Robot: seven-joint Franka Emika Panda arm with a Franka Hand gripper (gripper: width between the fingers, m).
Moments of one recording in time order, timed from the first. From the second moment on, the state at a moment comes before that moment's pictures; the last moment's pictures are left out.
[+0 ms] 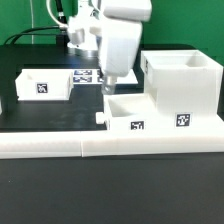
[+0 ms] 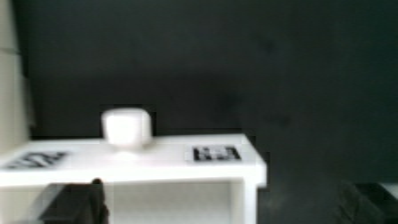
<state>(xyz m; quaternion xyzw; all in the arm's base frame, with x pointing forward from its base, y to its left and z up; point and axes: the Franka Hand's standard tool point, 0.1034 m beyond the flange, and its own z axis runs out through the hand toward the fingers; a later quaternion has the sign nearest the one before) 0.566 -0.028 0.073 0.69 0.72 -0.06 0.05</state>
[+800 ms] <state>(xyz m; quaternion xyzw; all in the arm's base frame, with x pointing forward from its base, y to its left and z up) 0.553 -0.077 0.054 0.68 0.74 -0.02 -0.03</state>
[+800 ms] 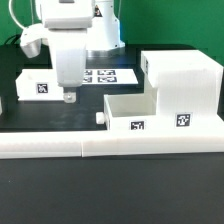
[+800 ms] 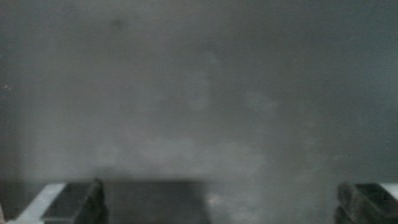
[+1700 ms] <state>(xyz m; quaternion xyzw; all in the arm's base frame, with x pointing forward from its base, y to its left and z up) 0.564 -0.040 0.025 0.69 0.72 0.01 -0.10</state>
